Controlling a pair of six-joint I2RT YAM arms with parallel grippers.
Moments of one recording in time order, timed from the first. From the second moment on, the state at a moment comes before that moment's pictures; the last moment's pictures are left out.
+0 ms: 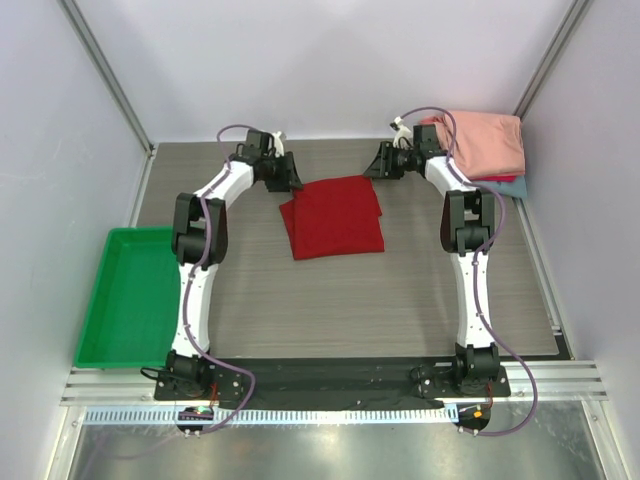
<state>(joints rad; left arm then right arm) -0.23 2.40 1.99 -0.43 0.40 -0.33 0.08 2.61 2.20 -0.34 -0.77 0.17</state>
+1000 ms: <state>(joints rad) -0.24 2.55 2.19 -0.42 0.32 -0.26 0.11 2.64 2.20 -0.28 -0.81 0.21</state>
